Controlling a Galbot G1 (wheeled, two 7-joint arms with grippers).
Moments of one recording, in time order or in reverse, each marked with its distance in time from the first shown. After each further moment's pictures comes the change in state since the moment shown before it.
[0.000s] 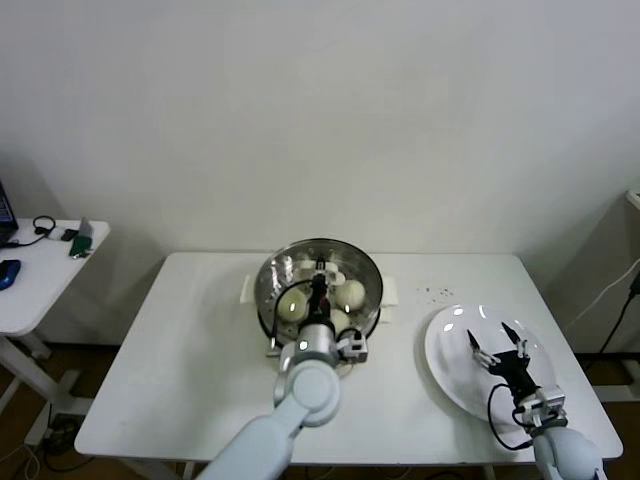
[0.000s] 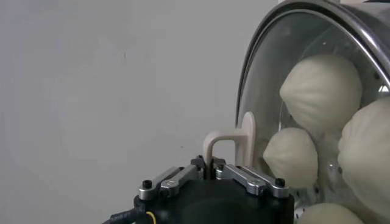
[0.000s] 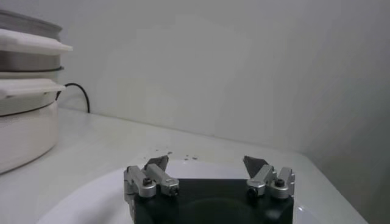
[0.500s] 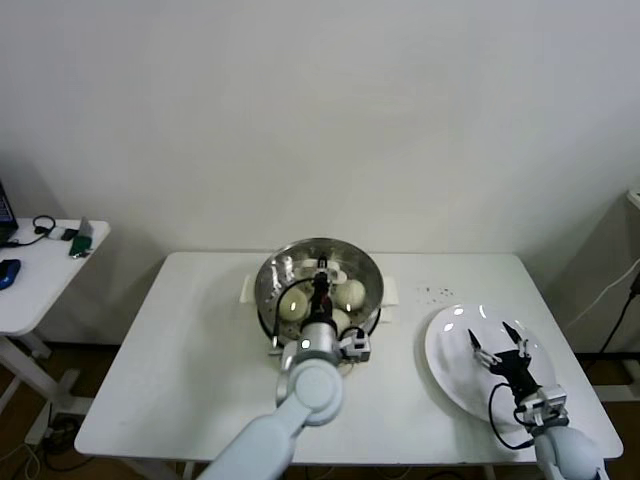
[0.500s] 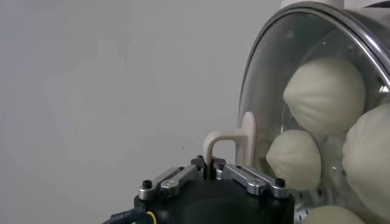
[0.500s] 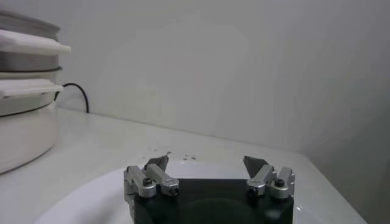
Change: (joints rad) left arm -0.008 -0.005 0.007 -0.008 0.021 0.001 0.022; right arm 0.000 -0.006 0.001 0.002 0.009 -0.005 0.001
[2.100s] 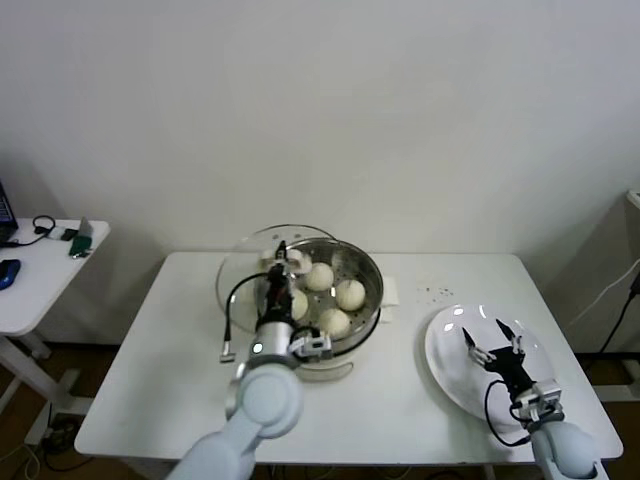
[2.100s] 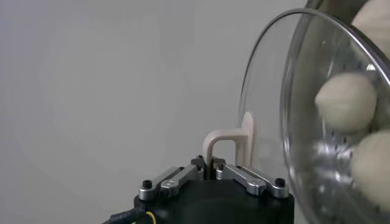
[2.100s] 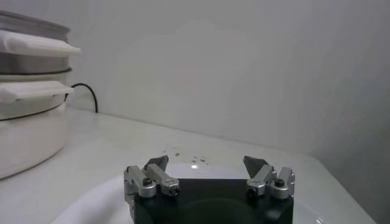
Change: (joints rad) left arm 0.096 0.106 -0.110 -0.239 -0.022 0.001 0.029; right arm 0.007 -0.024 -0.035 0.010 0.014 -0.020 0.004
